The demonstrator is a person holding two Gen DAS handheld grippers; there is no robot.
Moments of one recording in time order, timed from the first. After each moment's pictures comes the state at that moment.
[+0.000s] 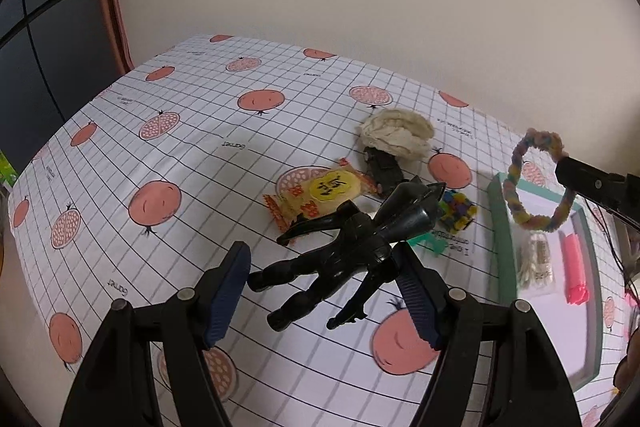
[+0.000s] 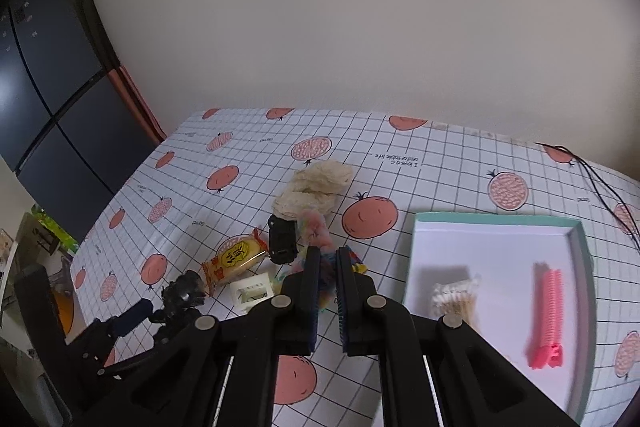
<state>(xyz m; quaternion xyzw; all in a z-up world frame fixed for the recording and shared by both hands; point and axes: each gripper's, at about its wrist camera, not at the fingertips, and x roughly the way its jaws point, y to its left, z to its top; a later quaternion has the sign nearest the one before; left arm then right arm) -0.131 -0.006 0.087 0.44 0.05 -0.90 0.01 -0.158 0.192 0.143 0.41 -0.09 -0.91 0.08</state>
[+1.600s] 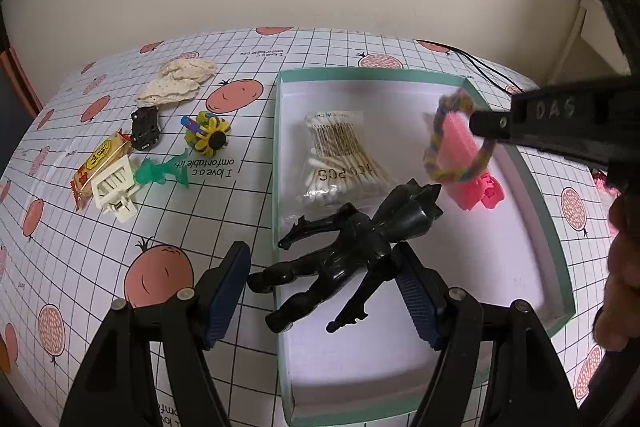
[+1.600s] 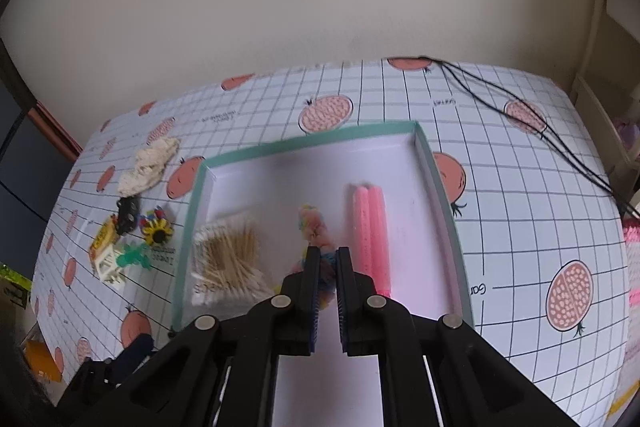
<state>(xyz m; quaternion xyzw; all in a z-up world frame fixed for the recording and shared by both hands) -0.088 0.196 0.048 0.47 -0.06 -0.87 -0.13 -0.118 0.359 0.077 0.47 -0.15 -0.87 -0.06</state>
